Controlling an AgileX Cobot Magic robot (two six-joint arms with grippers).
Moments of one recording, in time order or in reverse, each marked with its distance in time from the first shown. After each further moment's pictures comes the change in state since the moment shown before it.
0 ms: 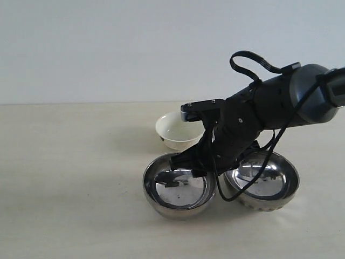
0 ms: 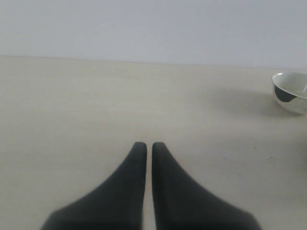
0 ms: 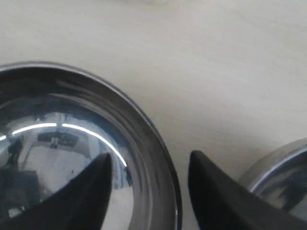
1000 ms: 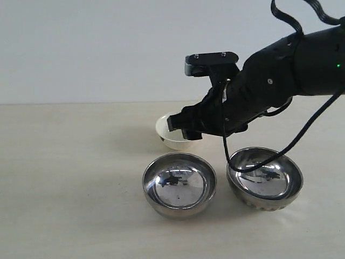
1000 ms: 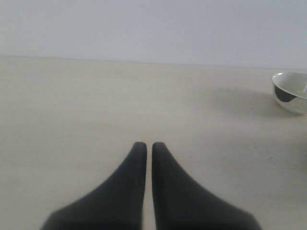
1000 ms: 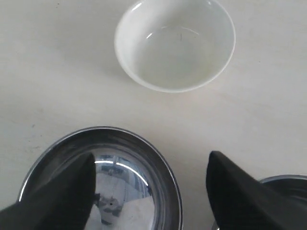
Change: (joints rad) left arm 0.000 0.000 0.000 0.000 0.000 0.000; right arm 0.000 -0.198 0.000 0.000 -0.018 -0.019
